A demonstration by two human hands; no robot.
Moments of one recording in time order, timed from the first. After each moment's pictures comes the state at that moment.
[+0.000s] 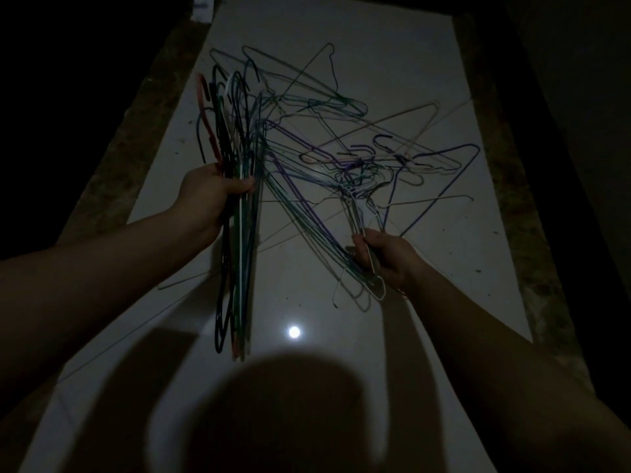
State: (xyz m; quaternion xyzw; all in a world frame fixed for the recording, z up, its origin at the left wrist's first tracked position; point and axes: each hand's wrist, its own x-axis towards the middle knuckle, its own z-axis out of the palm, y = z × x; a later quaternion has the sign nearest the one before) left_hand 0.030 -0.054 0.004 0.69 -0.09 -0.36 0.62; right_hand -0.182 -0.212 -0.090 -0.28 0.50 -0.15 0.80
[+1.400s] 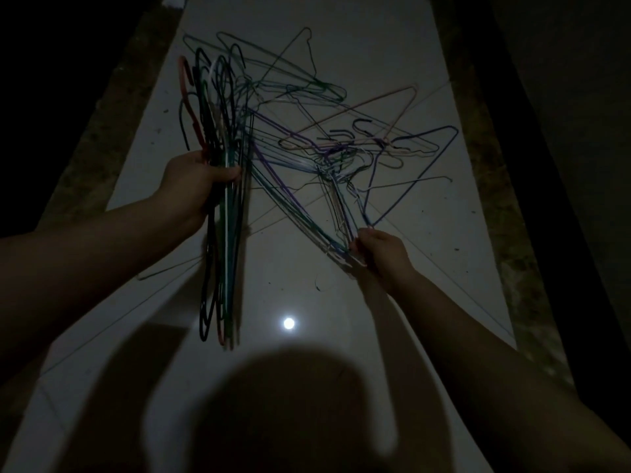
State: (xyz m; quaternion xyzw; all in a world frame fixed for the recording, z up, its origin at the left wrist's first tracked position) left_hand 0.006 -0.057 0.015 0.69 -0.10 -0.35 0.62; right_hand -0.223 -0.184 -0.080 -0.44 0.54 -0.19 0.69
